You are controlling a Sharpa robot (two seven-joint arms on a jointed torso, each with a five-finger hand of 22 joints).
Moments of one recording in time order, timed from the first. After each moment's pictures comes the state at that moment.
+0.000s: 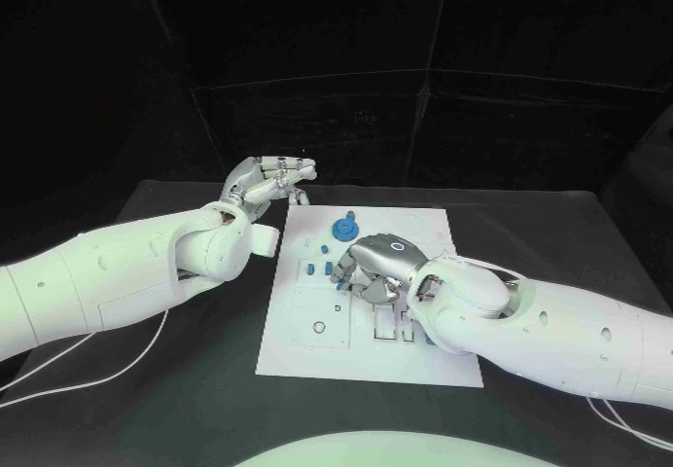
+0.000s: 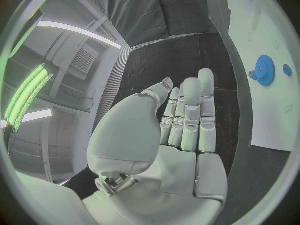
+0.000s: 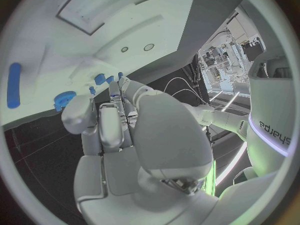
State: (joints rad) left arm 1.18 -0.80 -0.06 1.41 0.02 -0.33 0.50; left_hand 1.36 -0.07 0.34 0.04 0.05 1.02 0.18 0.12 0.11 1.10 0.11 0.24 0.09 1.23 0.02 0.97 0.53 0.17 1.12 0.12 0.63 0.76; right arm 1.05 -0.63 -0.03 1.63 -1.70 -0.34 -0.14; right_hand 1.51 -0.08 0.45 0.03 0.09 1.14 0.14 0.09 0.08 1.23 0.06 0.11 0.10 1.47 -0.01 1.29 1.15 0.12 1.35 0.09 1.25 1.02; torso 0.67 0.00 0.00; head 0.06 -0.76
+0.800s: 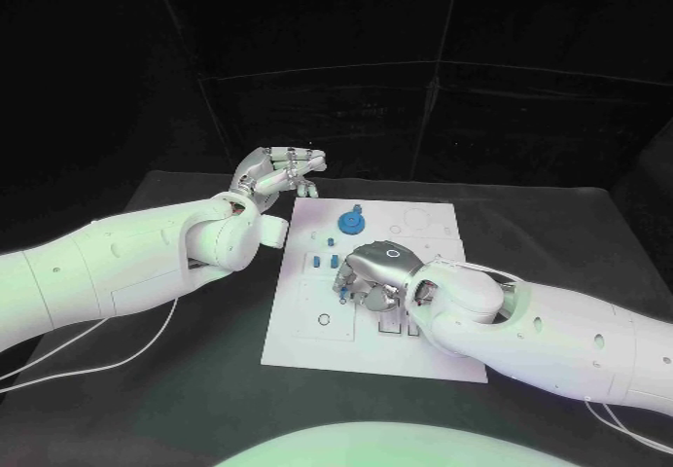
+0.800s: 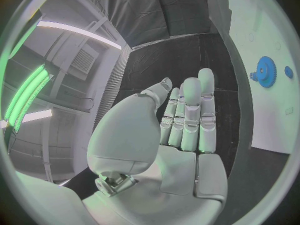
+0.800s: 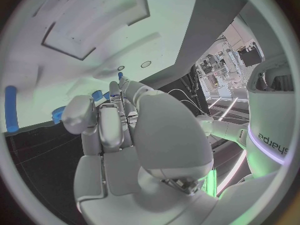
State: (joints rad) left arm 1.18 -0.80 -0.06 1.40 0.02 -0.33 0.50; left_hand 1.35 -0.07 0.33 0.05 0.05 1.02 0.18 0.12 0.11 1.09 0.11 0.24 0.09 1.23 0.02 0.97 0.53 0.17 1.13 0.13 0.62 0.76; right arm 1.03 -0.60 -0.03 1.61 -1.76 -0.26 -0.16; right_hand 1.51 -0.09 0.46 0.03 0.09 1.14 0.14 0.09 0.08 1.23 0.06 0.11 0.10 1.47 -0.01 1.29 1.15 0.12 1.35 0.09 1.25 1.02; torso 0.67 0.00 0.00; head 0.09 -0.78
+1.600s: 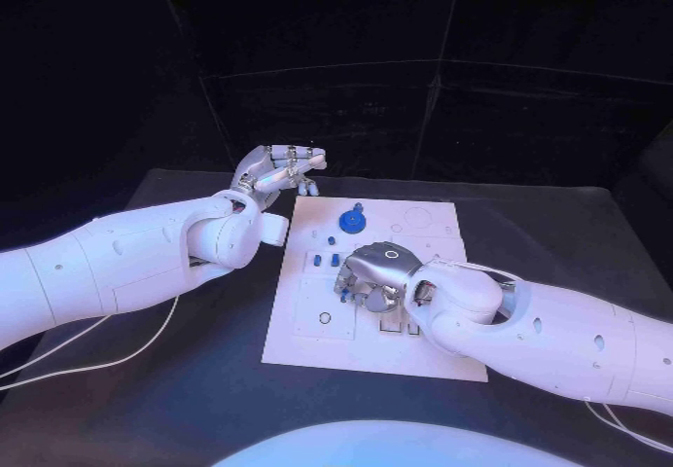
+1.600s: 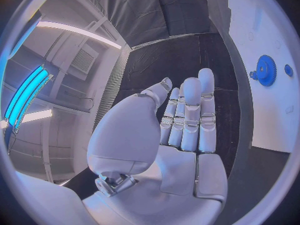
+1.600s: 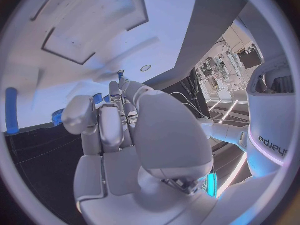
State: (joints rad) left arm 1.18 -0.79 -0.06 1.40 0.02 -0.33 0.50; left_hand 1.36 -0.07 0.33 0.04 0.05 1.02 0.18 0.12 0.11 1.09 0.11 0.24 0.09 1.23 0.02 0.97 0.53 0.17 1.13 0.13 0.62 0.76; right arm 1.03 -0.60 -0.03 1.61 -1.78 -0.23 -0.17; right_hand 1.50 -0.09 0.46 0.03 0.09 1.14 0.14 0.08 0.08 1.23 0.06 0.11 0.10 1.47 -0.01 1.29 1.15 0.12 1.35 0.09 1.26 1.02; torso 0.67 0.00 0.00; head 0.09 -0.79
